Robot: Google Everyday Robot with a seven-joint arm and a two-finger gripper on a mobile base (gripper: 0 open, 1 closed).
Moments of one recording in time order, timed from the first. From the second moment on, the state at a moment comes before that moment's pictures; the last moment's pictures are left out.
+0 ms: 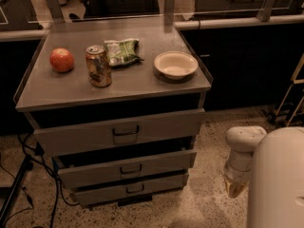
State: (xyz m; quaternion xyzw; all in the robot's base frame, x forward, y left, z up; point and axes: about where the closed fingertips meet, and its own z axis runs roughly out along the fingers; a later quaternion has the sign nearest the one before) arm 0.468 -0.336 0.427 -0.03 -0.99 0.00 0.14
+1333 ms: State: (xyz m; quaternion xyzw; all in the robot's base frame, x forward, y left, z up) arm 0.455 -0.305 0.366 -0.12 -0.94 -0.19 0.25
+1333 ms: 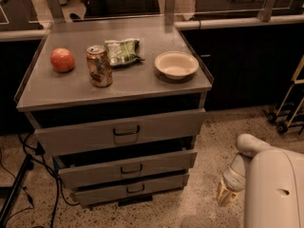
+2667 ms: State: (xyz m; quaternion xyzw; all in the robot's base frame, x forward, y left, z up) arm 0.514 -0.251 0.384 -0.12 -0.95 -0.25 0.17
